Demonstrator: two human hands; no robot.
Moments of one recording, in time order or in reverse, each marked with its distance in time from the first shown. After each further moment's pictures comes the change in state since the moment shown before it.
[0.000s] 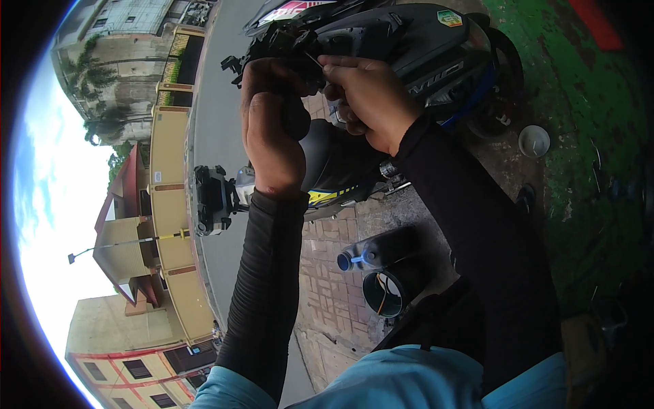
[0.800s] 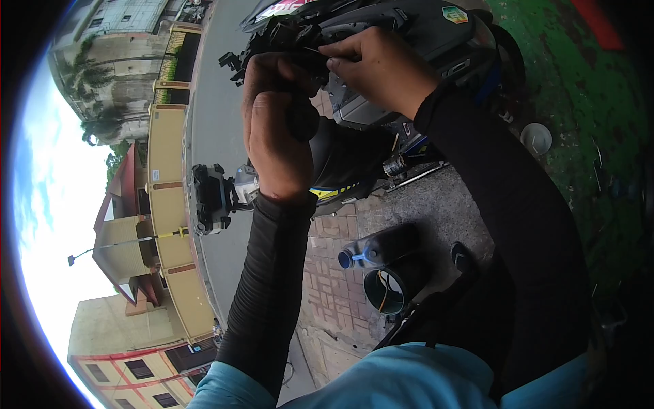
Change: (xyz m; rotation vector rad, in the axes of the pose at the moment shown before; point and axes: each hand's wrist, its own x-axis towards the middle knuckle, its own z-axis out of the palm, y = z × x) left_hand 0.003 -0.006 0.008 0.415 -0.011 0.465; right_hand 0.040 -0.015 -0.028 -1.107 -0.022 -0.741
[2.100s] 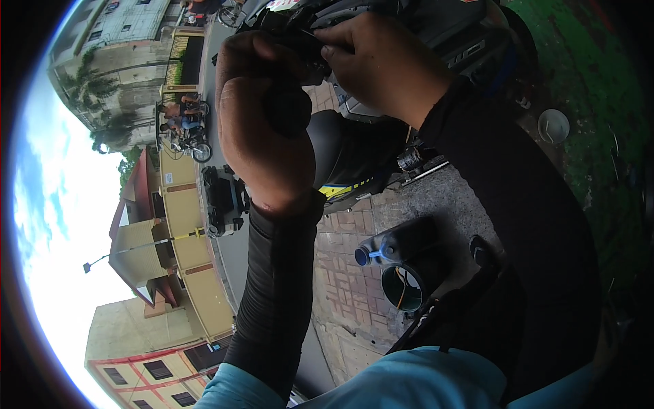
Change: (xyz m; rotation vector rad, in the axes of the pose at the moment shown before) left_hand 0.000 -0.015 0.005 -0.136 0.086 -0.037; right_hand -0.007 -0.009 0.018 -0.014 0.054 -0.009
